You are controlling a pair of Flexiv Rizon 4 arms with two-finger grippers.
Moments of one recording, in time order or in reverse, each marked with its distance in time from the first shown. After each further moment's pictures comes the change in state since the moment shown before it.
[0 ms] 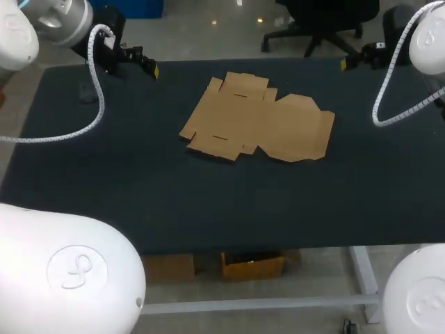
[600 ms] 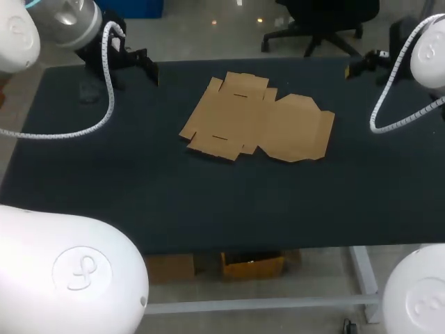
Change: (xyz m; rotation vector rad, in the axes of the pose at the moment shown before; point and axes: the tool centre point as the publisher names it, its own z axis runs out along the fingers) left arm 0.010 0.028 -0.006 -0.047 -0.102 -0.205; right arm -0.006 -0.031 -0.001 0.025 -0.024 0.187
